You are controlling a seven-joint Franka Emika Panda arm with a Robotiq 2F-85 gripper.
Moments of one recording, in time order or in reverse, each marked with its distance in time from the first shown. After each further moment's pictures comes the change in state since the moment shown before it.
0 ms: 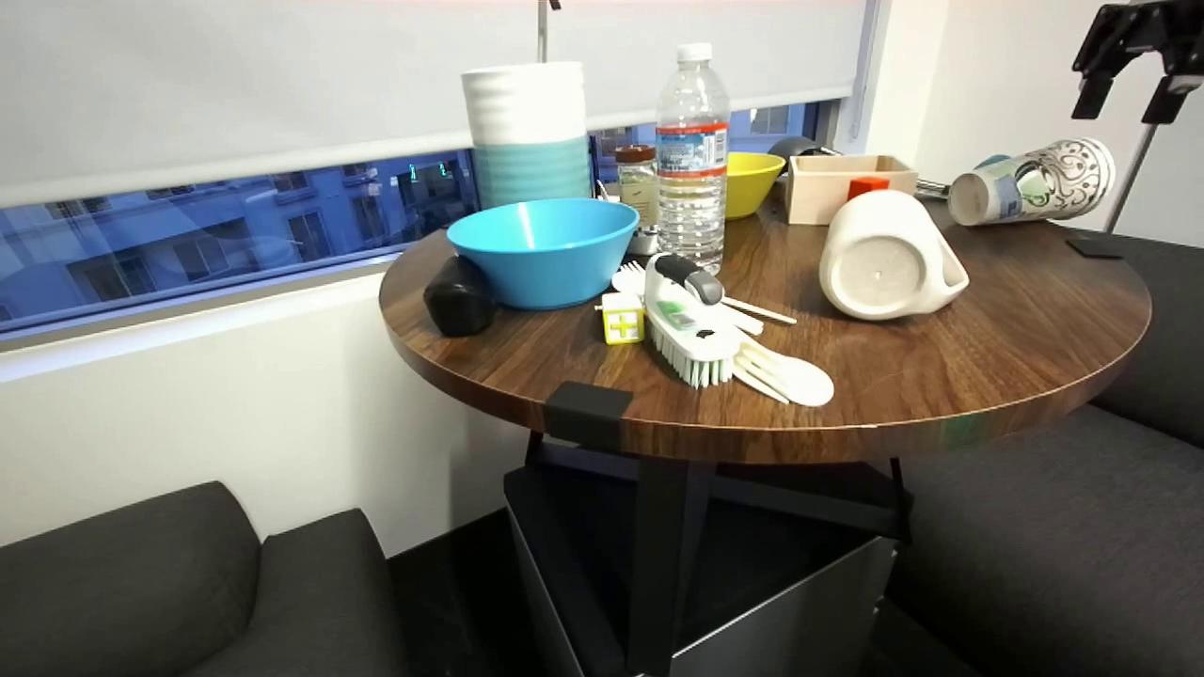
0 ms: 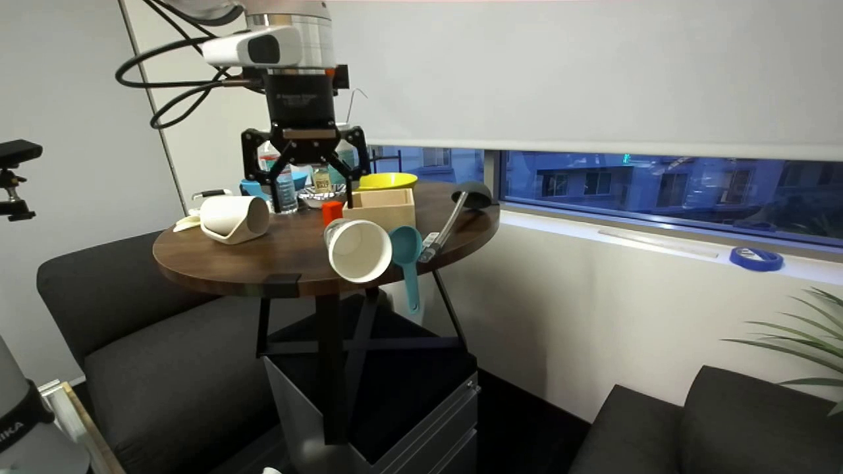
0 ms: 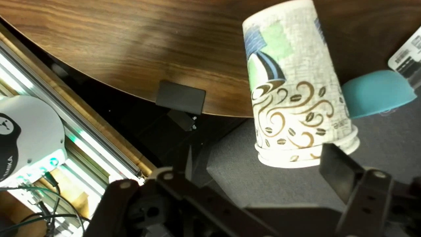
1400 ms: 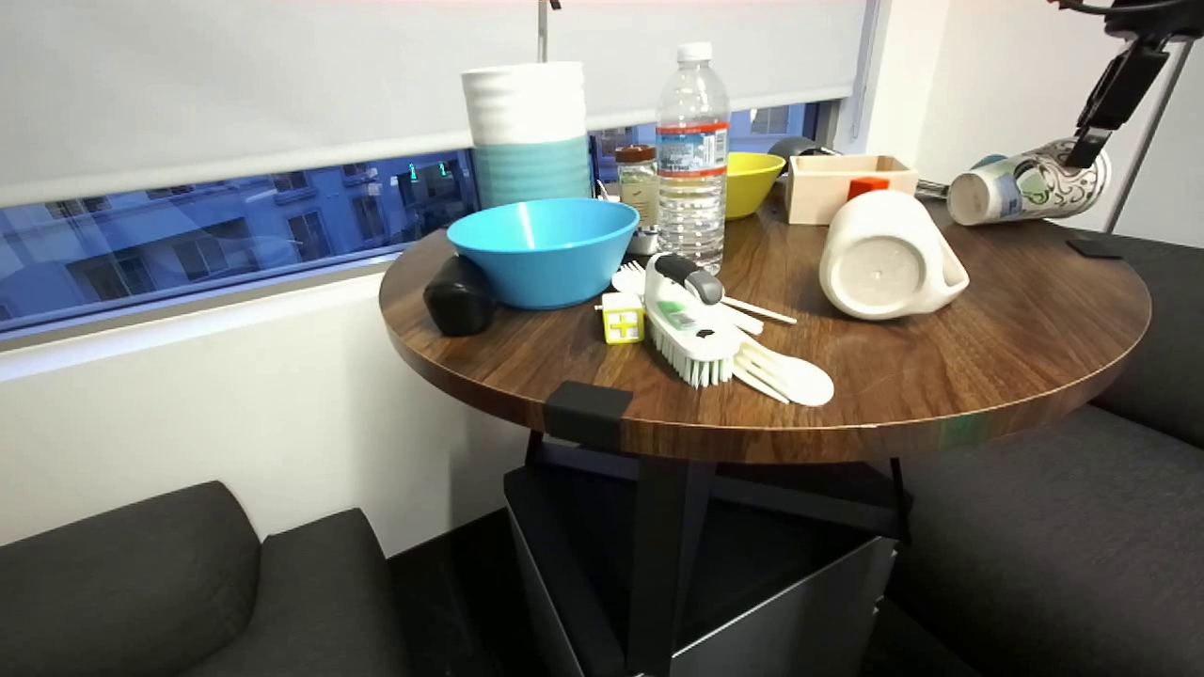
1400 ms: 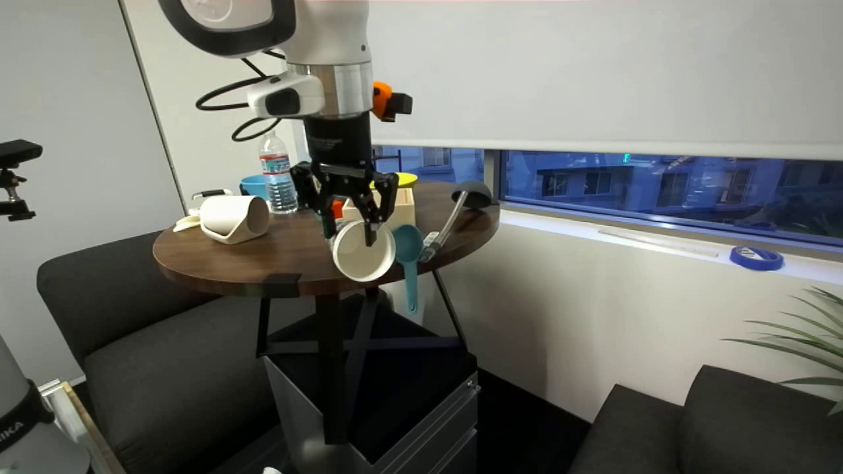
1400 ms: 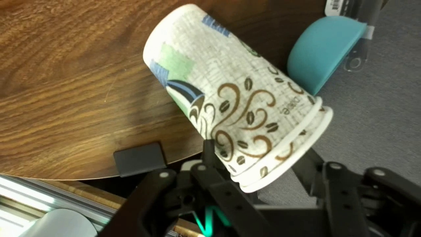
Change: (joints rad) arm -0.008 0.134 -0.080 0.012 0.144 0.145 0.325
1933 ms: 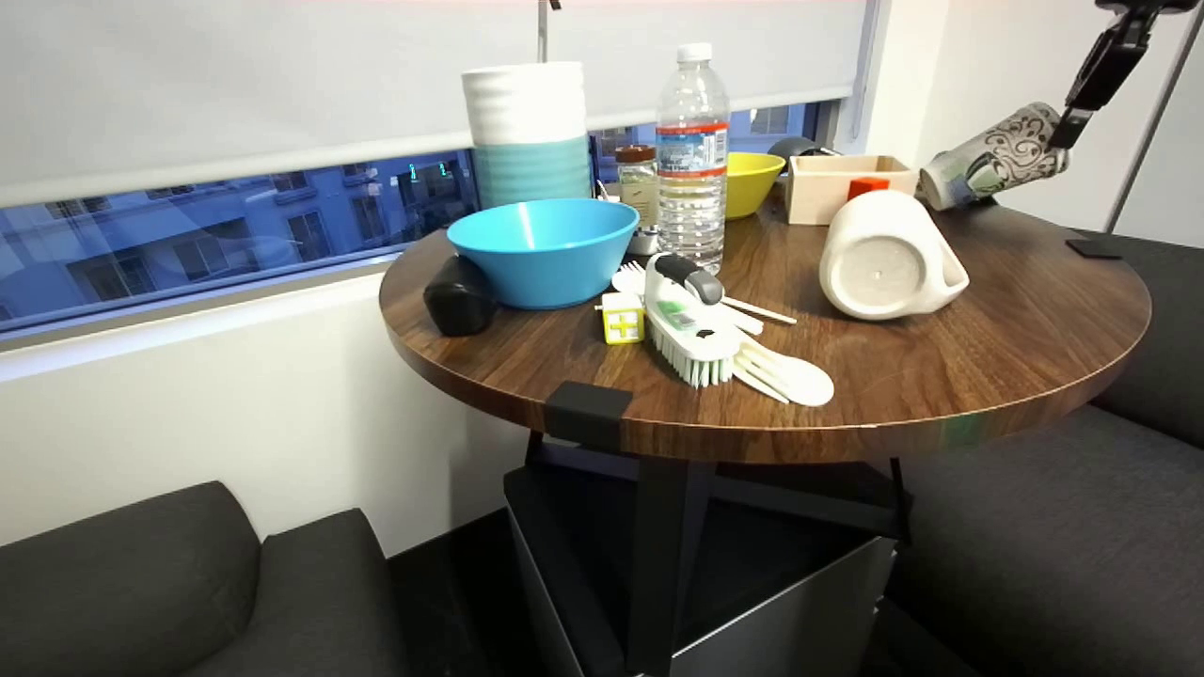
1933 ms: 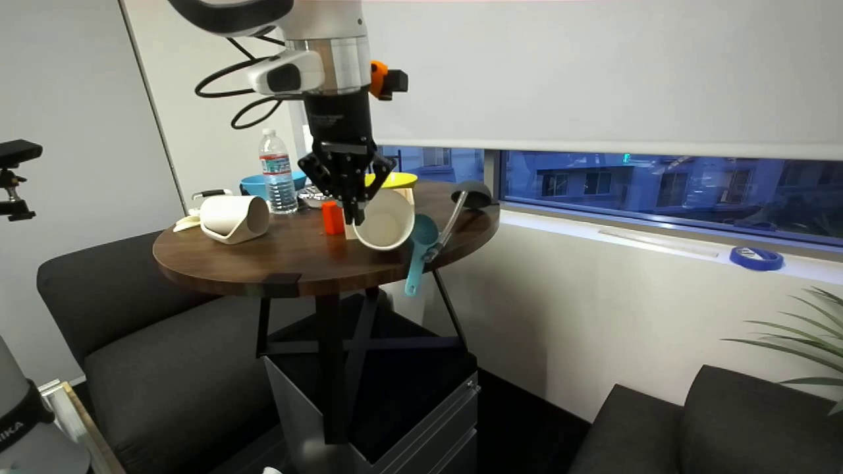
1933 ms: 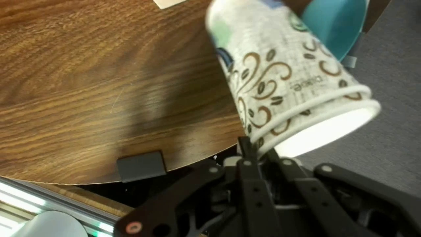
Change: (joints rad) arm 0.006 -0.023 0.033 0.028 -0.012 -0.002 0.003
